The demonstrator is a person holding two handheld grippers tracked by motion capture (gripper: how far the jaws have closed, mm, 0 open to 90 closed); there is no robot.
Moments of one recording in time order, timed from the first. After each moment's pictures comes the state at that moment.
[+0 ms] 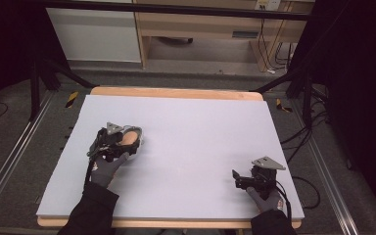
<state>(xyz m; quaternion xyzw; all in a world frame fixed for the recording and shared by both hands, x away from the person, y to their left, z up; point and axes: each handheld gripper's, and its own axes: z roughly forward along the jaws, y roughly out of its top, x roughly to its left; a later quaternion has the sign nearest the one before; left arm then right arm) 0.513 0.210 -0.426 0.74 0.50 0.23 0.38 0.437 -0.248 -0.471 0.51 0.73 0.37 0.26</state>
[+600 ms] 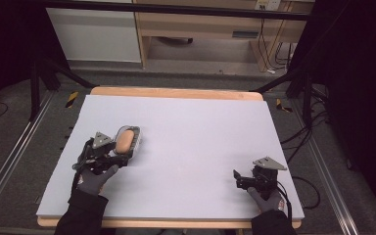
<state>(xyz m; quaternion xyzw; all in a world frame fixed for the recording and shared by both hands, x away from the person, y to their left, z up) 0.470 0.233 -0.425 0.75 0.47 0.22 0.40 0.436 -0.251 -0.471 0.52 0.73 0.37 0.26</state>
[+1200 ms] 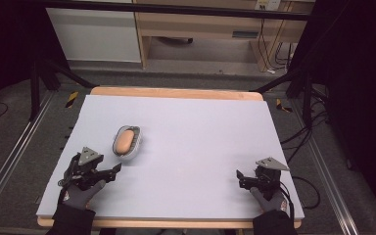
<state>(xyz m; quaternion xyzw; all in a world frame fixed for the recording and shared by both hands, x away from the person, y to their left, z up) 0.440 0.268 -0.453 0.75 0.48 0.23 0.39 0.436 -0.259 -0.472 0.53 0.72 0.36 0.27</state>
